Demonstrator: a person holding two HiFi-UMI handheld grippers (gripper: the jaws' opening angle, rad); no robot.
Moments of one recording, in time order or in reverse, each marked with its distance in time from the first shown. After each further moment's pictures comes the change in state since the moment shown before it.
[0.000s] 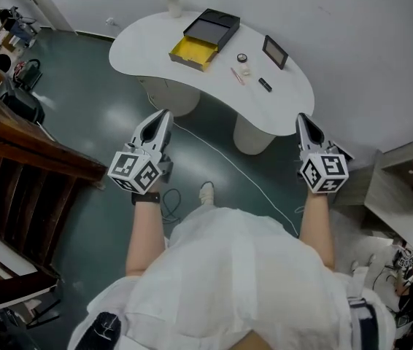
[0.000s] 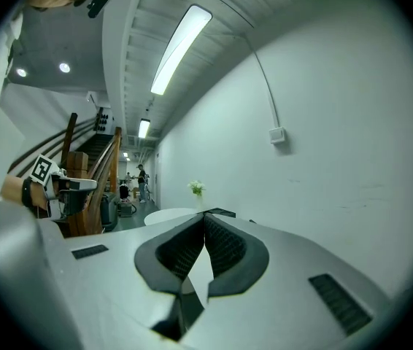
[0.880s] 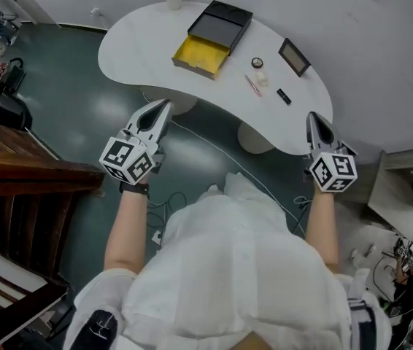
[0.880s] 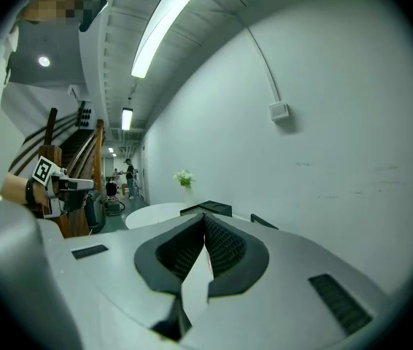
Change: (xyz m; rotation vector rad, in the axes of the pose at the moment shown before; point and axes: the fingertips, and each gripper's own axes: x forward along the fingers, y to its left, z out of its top) left arm 0.099 0.152 -0.005 0.019 0.117 -0.155; right arm 0.147 -0.009 -0.016 0.062 0.069 -0.082
